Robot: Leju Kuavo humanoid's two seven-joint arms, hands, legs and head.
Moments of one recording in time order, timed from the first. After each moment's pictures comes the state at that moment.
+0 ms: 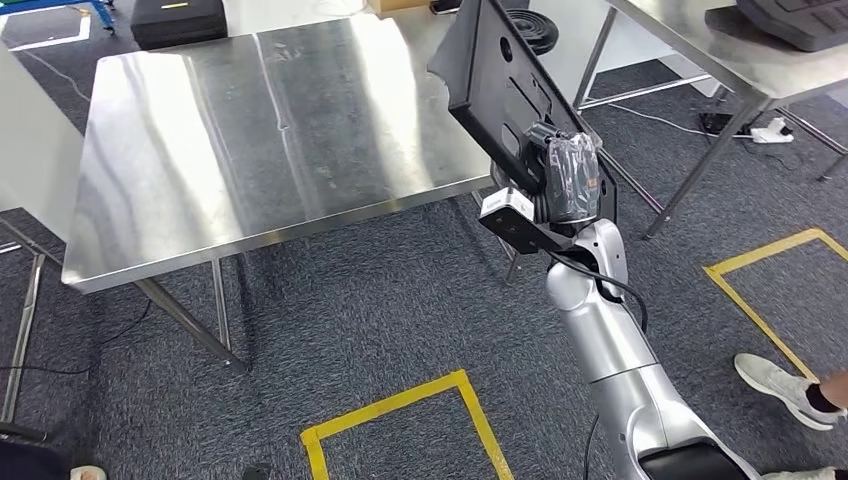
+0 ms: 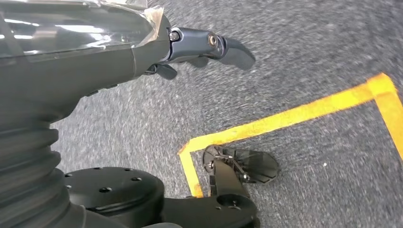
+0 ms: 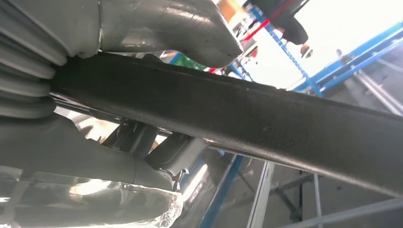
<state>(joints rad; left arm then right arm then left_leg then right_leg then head) -0.14 -0.16 0.39 -0.20 -0.37 0.35 -0.18 -0.66 -0.02 0.24 -1.11 0.78 -0.48 -0.34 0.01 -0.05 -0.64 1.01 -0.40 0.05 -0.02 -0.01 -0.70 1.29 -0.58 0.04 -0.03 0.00</state>
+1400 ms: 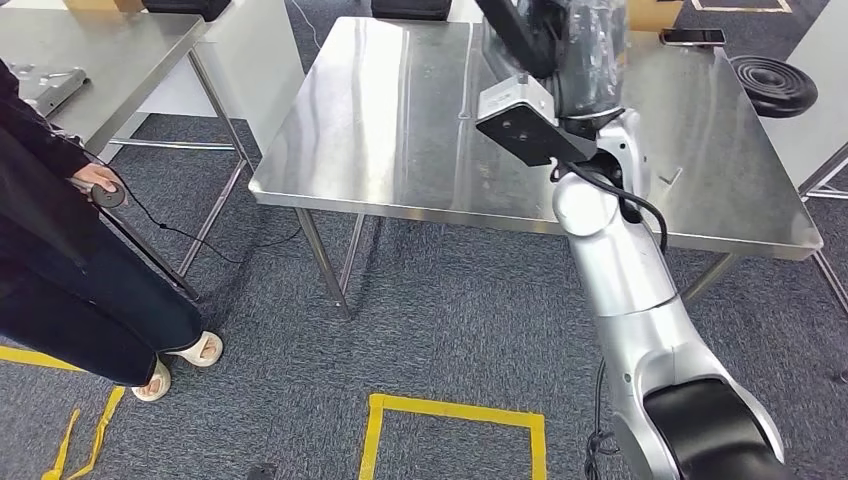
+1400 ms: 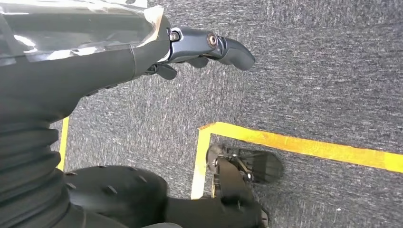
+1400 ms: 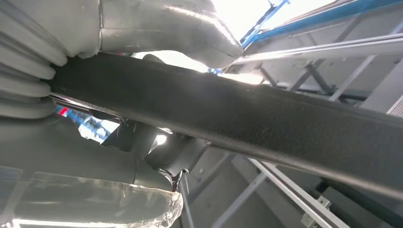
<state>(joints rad) -0.16 -0.16 0.39 -0.20 -0.42 0.34 -0.17 -0.91 0.01 0.29 -1.28 0.77 -0.37 -0.27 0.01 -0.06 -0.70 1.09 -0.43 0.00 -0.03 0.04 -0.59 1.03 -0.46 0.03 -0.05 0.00</state>
